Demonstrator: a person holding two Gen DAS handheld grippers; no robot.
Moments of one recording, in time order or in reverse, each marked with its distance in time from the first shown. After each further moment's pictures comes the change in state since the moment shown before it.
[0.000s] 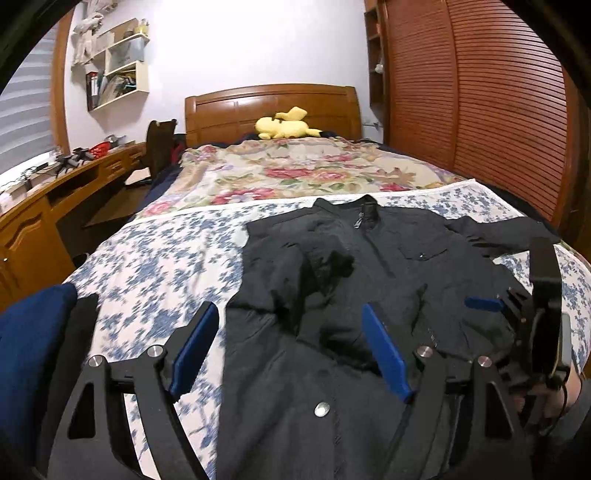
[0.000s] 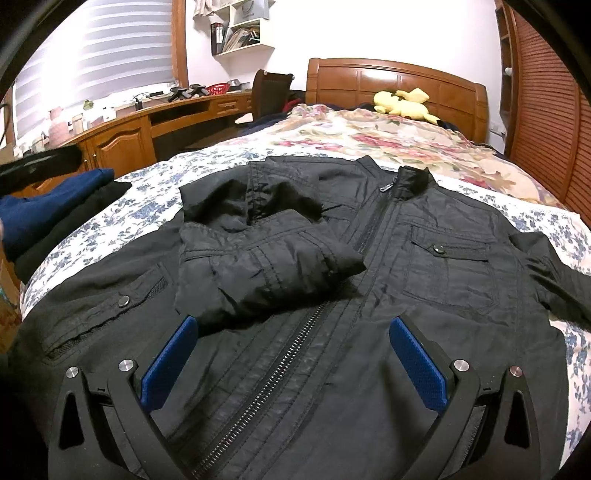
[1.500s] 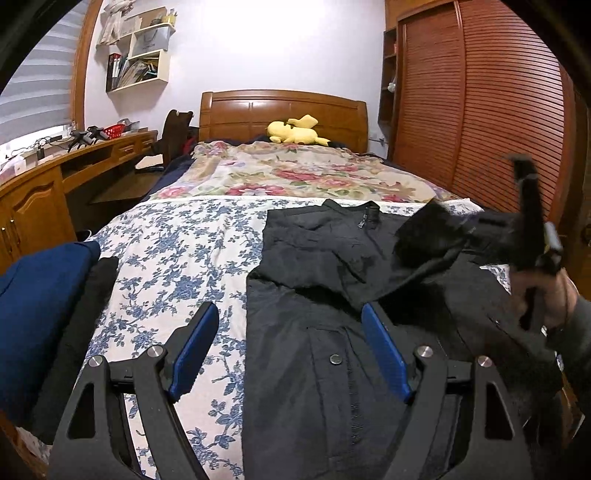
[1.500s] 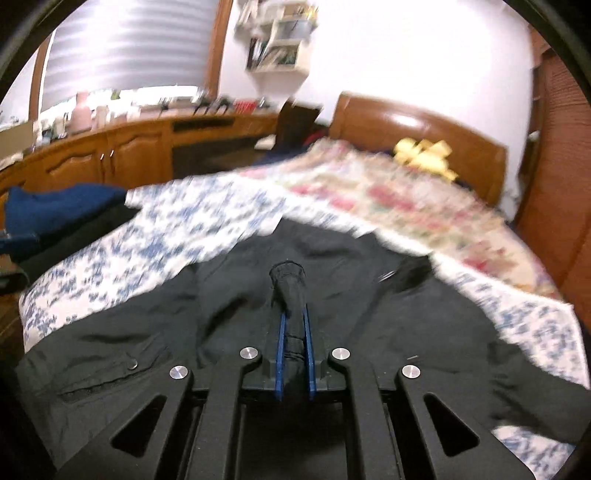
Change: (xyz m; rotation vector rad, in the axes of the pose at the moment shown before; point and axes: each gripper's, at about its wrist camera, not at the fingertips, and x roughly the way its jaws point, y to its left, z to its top) left arm -0.046 0.039 -0.040 -0.099 -0.033 -0.048; right arm -0.050 -0.004 0.077 -0.157 -0.168 -0.057
